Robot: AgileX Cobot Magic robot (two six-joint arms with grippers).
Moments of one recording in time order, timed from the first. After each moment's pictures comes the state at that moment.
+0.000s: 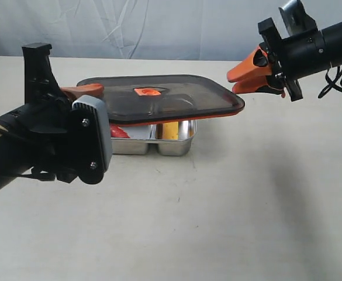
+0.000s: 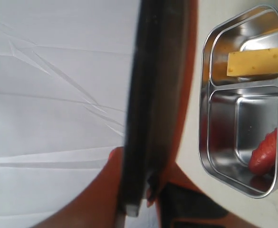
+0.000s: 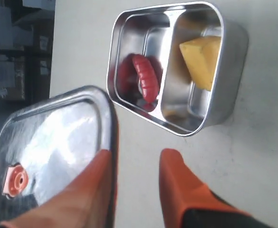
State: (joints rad) left arm -0.91 1.19 -0.47 -0.93 -0.58 2.10; right arm 0.11 1.88 -1.28 1.14 1.22 -0.61
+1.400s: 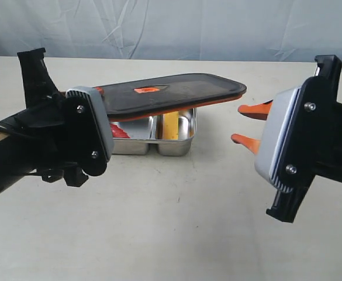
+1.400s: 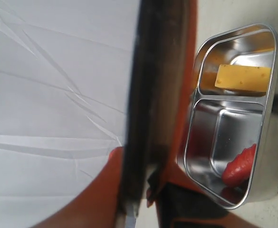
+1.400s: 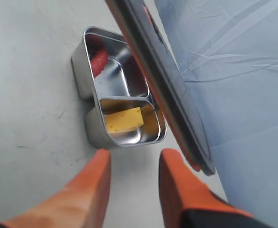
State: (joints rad) left arm -0.91 1.21 -0.47 -0.95 -0.57 1.93; right arm 0.83 0.94 -0.53 0.07 0.15 -0.89
